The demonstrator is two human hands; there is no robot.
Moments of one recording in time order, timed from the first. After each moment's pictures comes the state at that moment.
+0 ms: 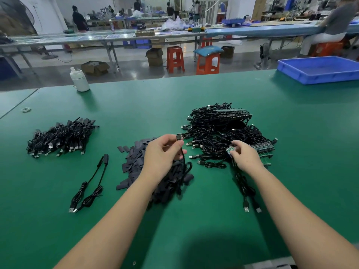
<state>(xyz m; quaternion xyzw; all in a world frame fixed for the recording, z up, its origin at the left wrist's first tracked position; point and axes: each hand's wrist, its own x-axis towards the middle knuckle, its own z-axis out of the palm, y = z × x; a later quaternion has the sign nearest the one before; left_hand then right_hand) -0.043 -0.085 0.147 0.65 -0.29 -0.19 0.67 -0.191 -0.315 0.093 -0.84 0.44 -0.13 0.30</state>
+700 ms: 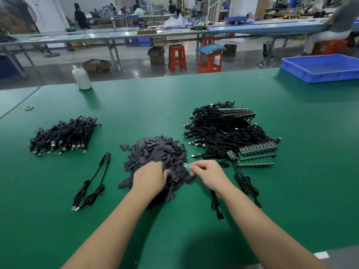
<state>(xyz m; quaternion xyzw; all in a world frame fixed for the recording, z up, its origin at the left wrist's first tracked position) -0.014 -0.053 0.085 0.93 -0.36 -0.02 0.10 -0.151 -0.204 0.077 -0.78 0.32 -0.12 0.52</state>
